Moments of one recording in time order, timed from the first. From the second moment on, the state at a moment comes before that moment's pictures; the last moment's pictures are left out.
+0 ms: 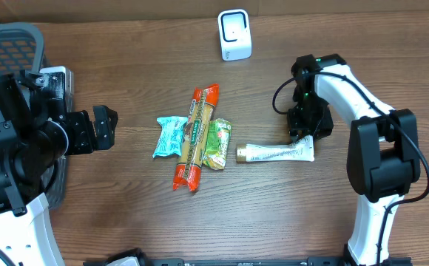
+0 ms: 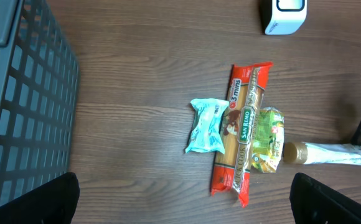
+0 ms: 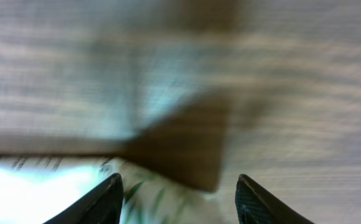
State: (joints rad) left arm 0.28 1.24 1.77 -1.44 0.24 0.11; right arm 0.23 2.15 1.62 -1.31 -0.04 0.18
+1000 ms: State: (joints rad) left arm 0.28 1.24 1.77 -1.44 0.24 0.11; right arm 0.56 2.07 1.74 -1.47 -0.22 0.13
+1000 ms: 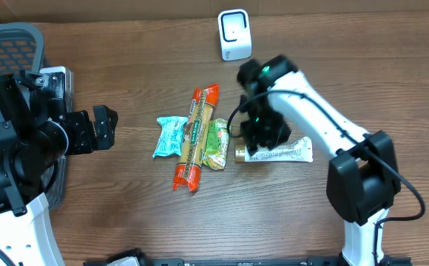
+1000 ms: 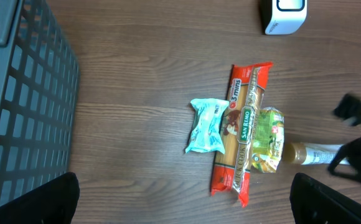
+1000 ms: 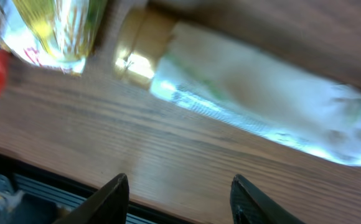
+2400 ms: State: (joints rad) left arm 0.28 1.24 1.77 -1.44 0.24 0.11; right arm 0.35 2.02 1.49 -0.96 -0.22 0.23
